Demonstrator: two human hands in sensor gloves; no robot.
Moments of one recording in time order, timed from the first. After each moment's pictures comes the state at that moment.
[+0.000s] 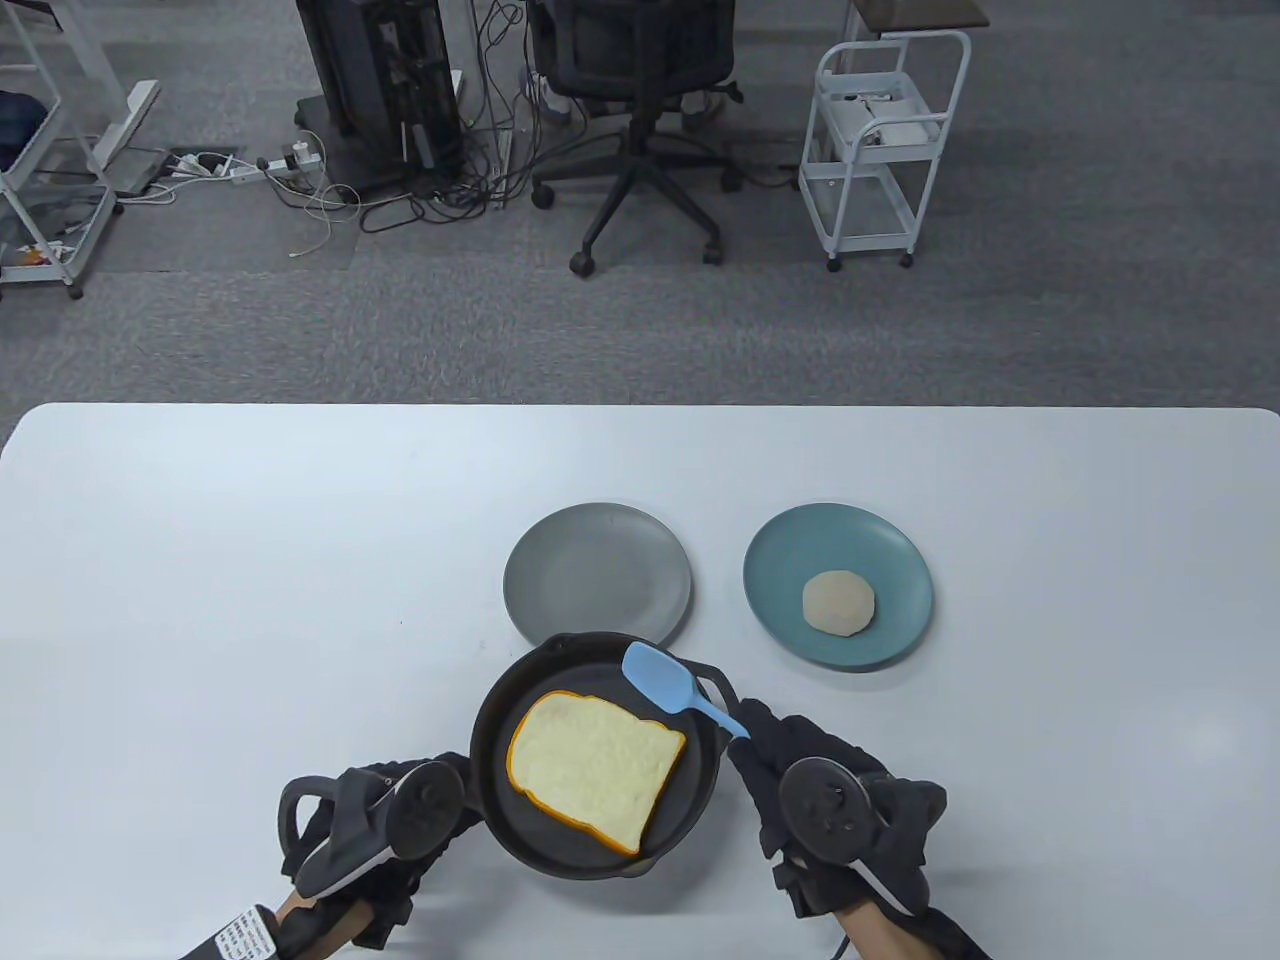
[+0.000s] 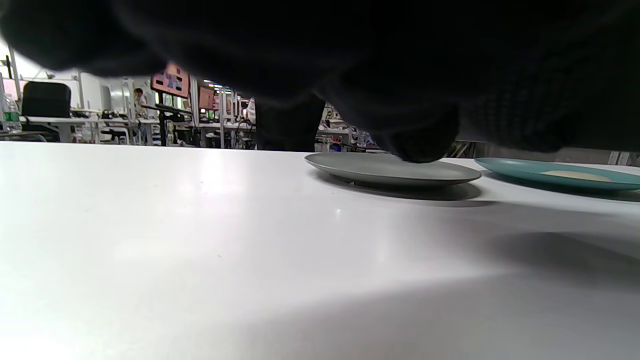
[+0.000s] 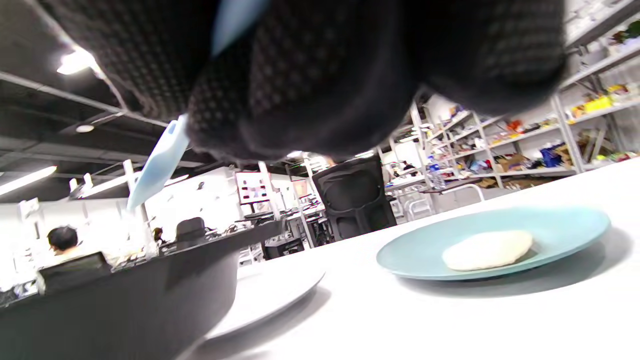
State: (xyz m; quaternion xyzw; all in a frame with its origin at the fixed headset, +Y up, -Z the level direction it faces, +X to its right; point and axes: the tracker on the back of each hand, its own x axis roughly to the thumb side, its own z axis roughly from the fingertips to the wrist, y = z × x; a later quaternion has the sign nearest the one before) left_hand -0.233 -0.712 -0.249 0.02 -0.11 -0.01 0.99; right_hand 0.129 -0.670 -0.237 0.03 -0.18 0.97 0.19
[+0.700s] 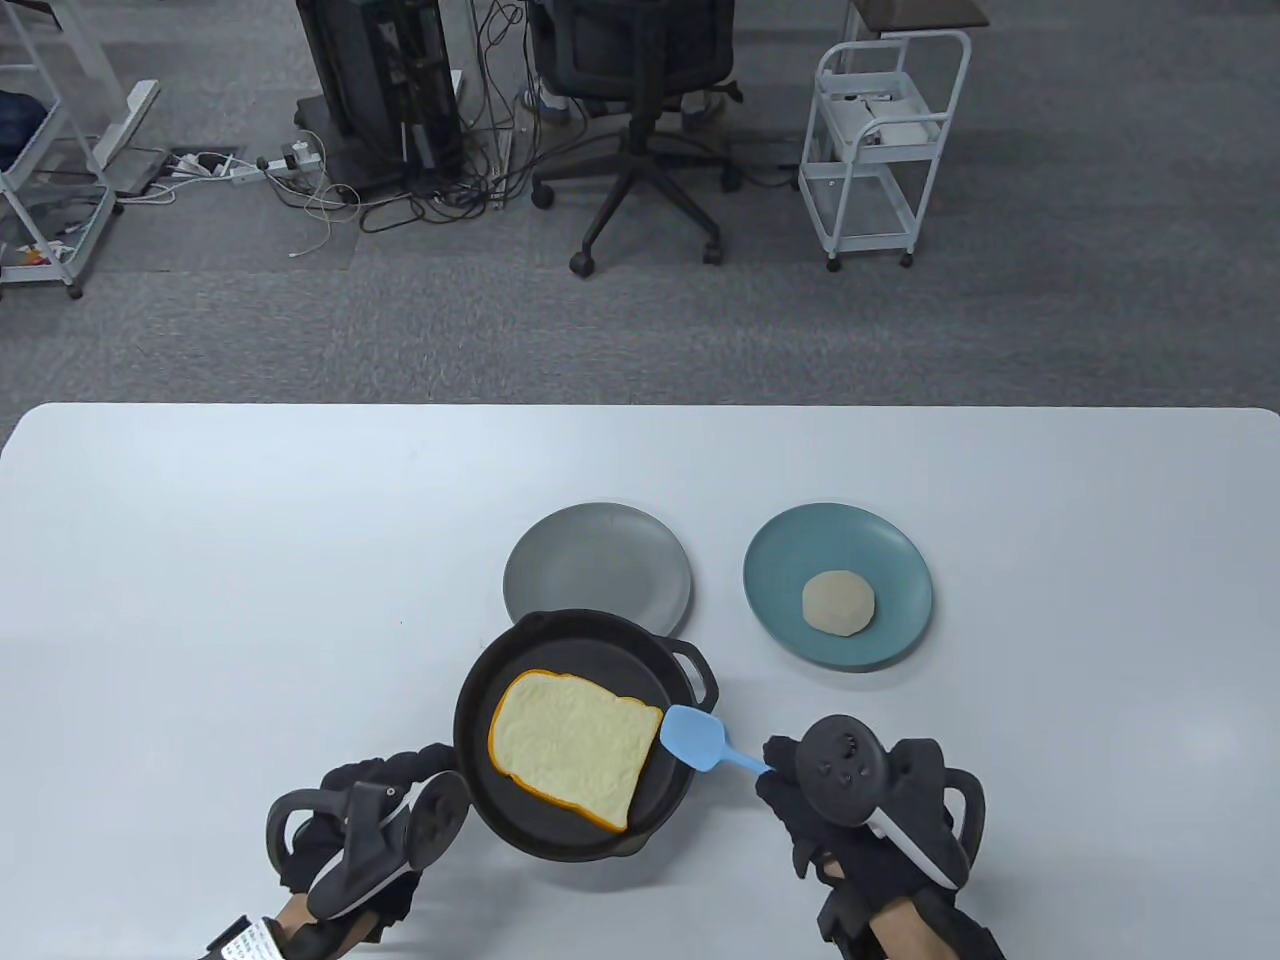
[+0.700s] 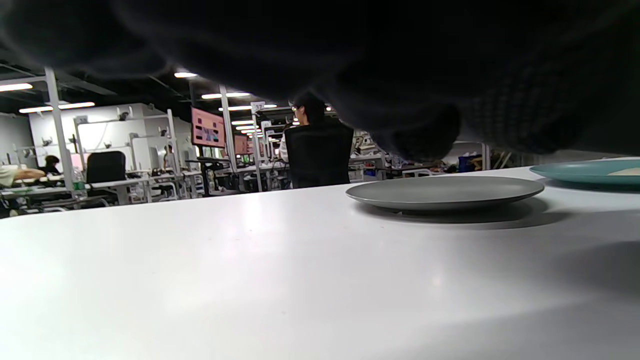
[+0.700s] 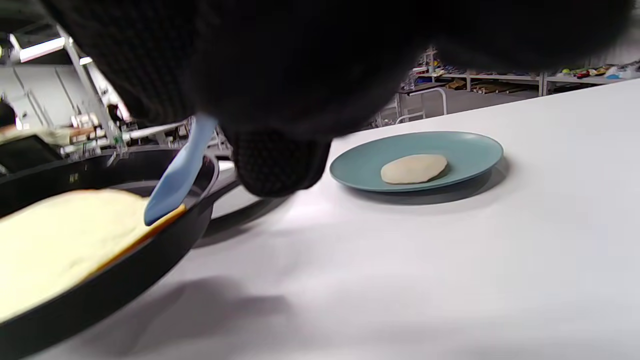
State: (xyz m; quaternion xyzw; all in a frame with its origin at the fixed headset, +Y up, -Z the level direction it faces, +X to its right) left_hand -0.230 -0.704 -0.241 0.08 -0.06 -0.08 0.99; right_hand 0.125 -0.648 -0.234 0.02 0.03 0.99 0.10
